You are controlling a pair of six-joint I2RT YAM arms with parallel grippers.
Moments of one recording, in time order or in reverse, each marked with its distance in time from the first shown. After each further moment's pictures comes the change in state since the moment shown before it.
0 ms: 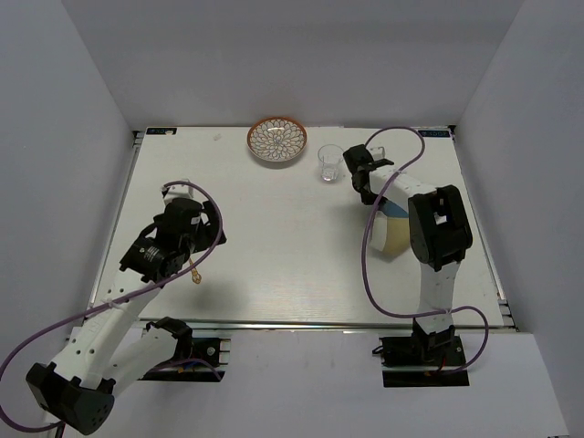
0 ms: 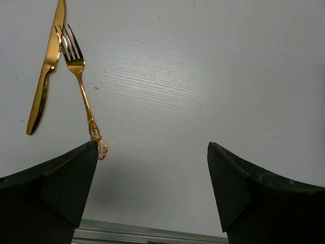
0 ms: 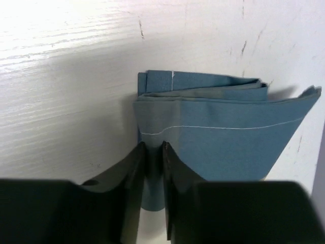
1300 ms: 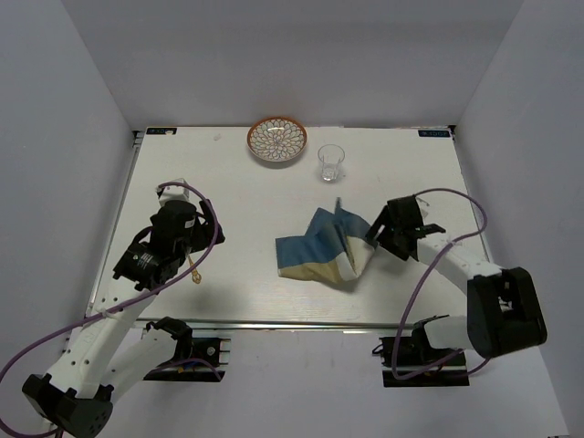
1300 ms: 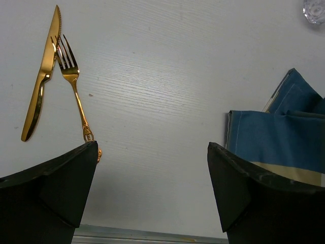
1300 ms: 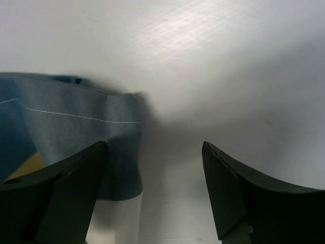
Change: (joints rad) left arm 0.000 -0.049 0.000 0.018 0.017 0.004; right arm -0.085 -0.662 -0.772 0.374 -0.488 0.472
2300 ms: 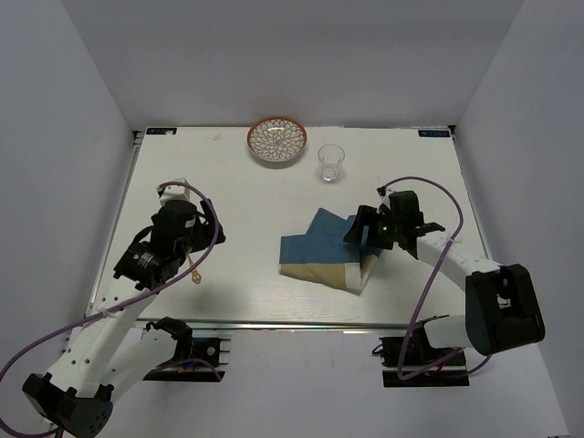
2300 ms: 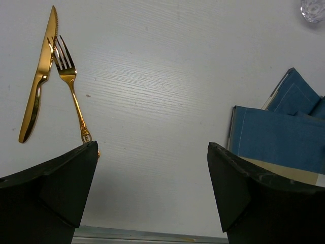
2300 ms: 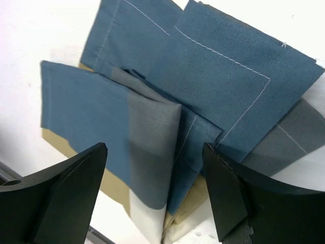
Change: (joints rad) left arm 0.000 0.004 0.000 0.006 0.010 0.004; right arm -0.022 -0.035 -0.034 0.097 -0.466 -0.338
